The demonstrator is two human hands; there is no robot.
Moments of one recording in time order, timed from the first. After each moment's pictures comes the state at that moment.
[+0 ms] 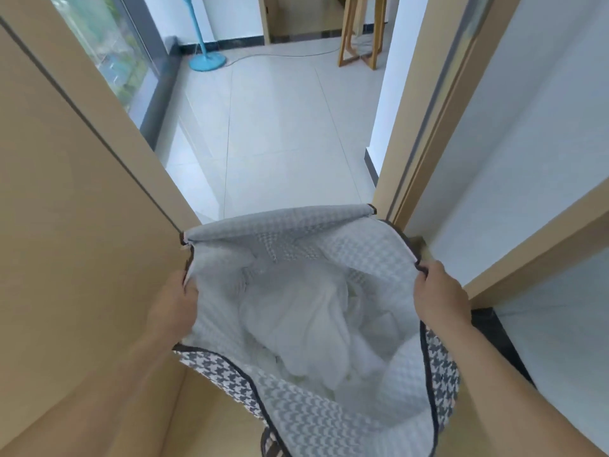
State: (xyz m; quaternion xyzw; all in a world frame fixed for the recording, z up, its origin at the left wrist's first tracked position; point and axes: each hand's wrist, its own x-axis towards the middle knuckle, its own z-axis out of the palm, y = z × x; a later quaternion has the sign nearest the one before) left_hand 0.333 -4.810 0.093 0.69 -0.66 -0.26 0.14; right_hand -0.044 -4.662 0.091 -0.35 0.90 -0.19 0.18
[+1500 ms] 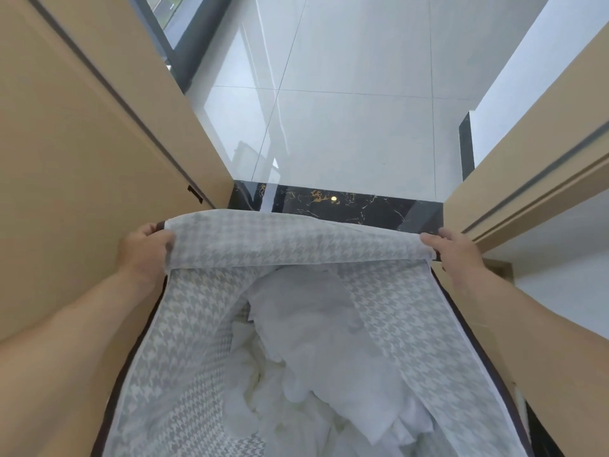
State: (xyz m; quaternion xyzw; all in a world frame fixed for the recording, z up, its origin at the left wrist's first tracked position) left_hand 0.328 -4.986 -0.072 0.76 -0.32 -0.43 0.37; right_hand -0.159 -4.950 -0.139 -0.26 0.79 -0.31 0.46
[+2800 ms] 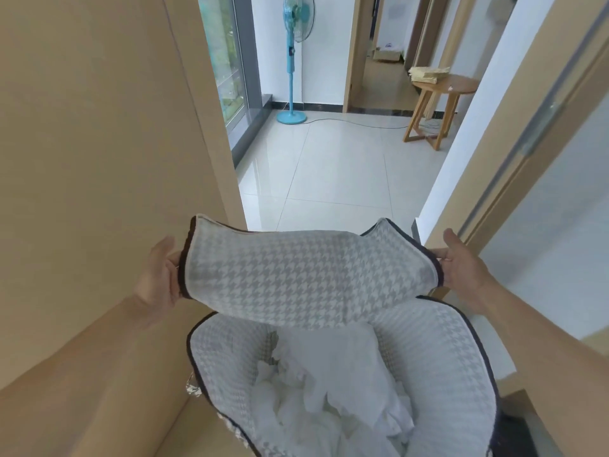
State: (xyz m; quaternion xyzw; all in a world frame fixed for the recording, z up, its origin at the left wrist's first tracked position) left_hand 0.412 -4.790 0.226 0.59 -0.42 -0.55 0.41; right_hand -0.075 -4.764 0.212 -0.33 0.68 -0.43 0.50
